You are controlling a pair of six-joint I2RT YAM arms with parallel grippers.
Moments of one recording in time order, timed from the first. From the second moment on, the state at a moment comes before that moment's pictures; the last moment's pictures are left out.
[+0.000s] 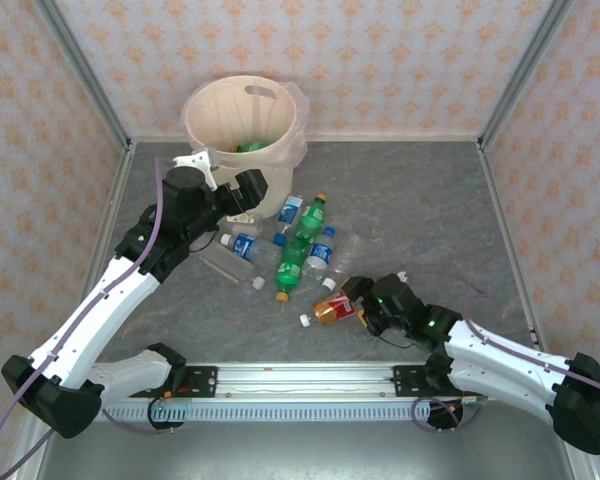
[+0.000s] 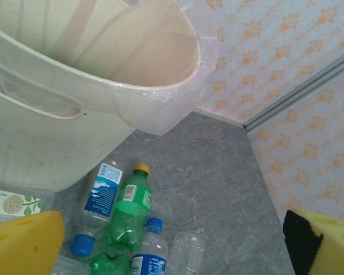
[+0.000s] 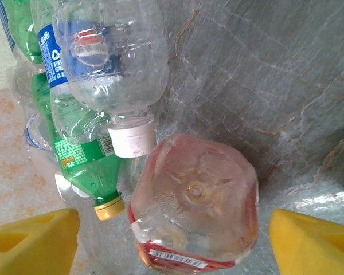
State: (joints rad) left arm -0.45 1.08 1.16 -0.44 -0.04 -0.69; right arm 0.85 0.79 0.30 -0.24 0.02 1.60
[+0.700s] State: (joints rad) left arm -0.45 1.07 1.16 -0.46 -0.04 -0.69; right arm 0.86 0.96 0.27 -0.12 -0.04 1.62
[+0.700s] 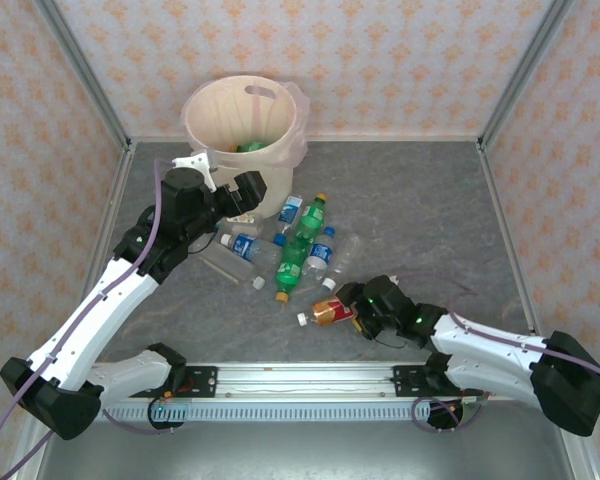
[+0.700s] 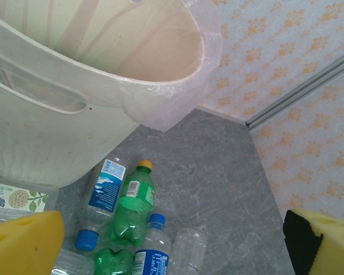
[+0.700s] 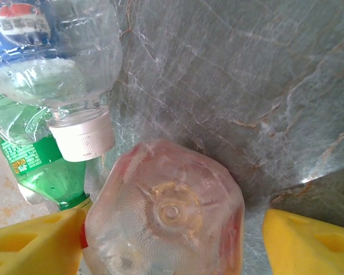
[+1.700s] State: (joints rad) left arm -0.45 1.07 1.16 -0.46 -0.05 -0.69; right arm 0.92 0.95 0.34 -0.17 -0.12 1.63
